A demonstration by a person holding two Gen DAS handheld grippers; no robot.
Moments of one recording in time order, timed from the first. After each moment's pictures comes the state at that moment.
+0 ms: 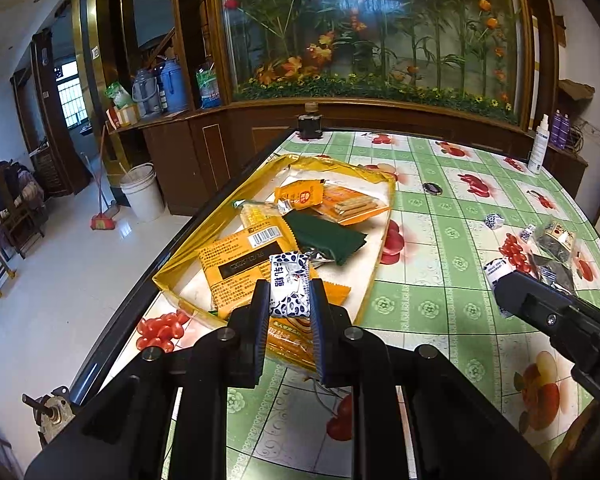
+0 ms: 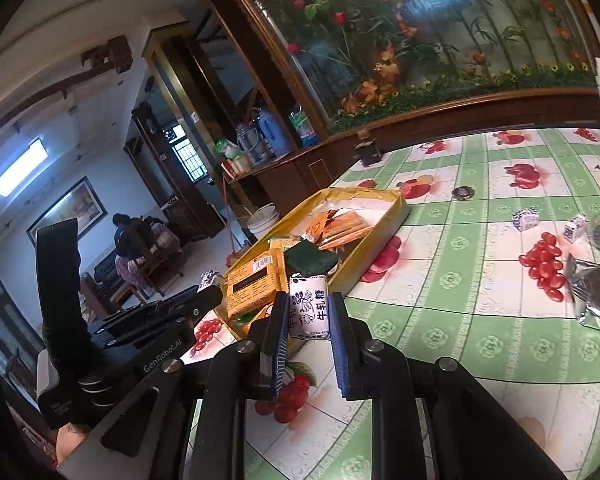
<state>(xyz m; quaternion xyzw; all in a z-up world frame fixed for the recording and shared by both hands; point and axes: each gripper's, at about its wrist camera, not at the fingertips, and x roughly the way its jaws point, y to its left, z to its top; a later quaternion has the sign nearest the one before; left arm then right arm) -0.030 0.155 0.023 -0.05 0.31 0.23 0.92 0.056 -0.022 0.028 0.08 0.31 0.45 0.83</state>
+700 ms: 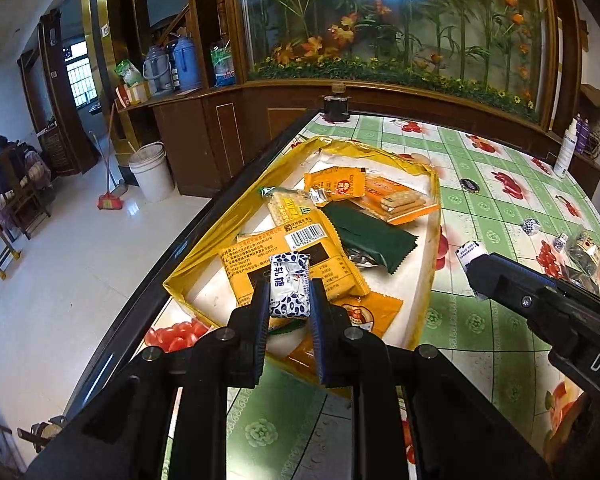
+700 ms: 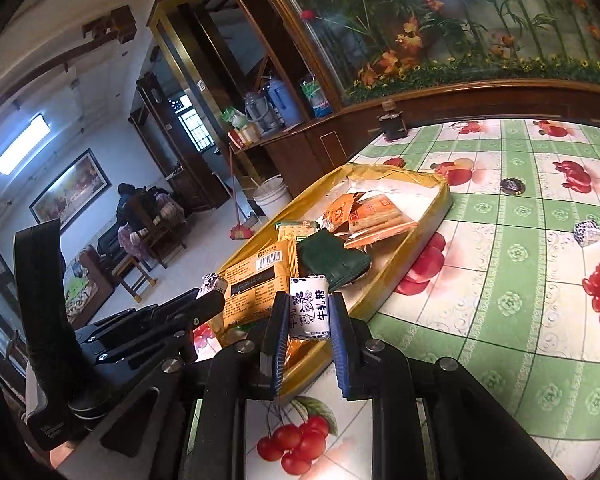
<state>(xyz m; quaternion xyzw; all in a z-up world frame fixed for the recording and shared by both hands) -0.011 0.198 0.009 -0.07 0.34 0.25 0.90 0.089 0.050 0.016 0.05 0.34 0.47 0.81</state>
